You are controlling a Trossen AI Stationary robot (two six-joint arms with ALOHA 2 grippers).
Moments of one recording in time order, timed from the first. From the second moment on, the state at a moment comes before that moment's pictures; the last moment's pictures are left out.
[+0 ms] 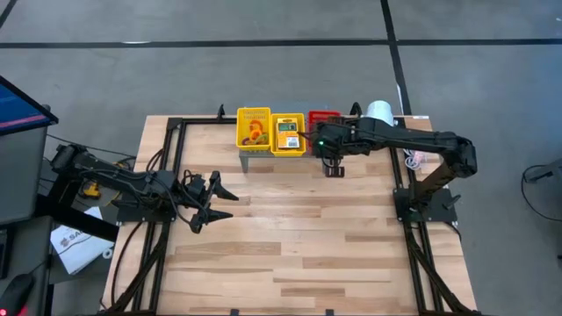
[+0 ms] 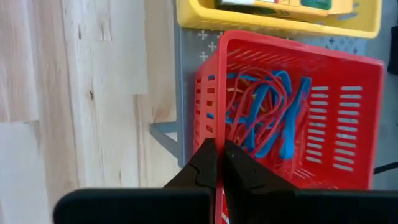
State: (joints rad) left arm -0.27 0.72 0.34 0.42 -0.07 -0.22; right arm -0.19 1.57 1.51 -1.14 0.36 -0.29
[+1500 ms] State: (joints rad) left arm -0.27 0.72 0.34 0.42 -0.07 -0.22; right arm -0.21 1.57 1.51 -1.06 0.26 -0.31
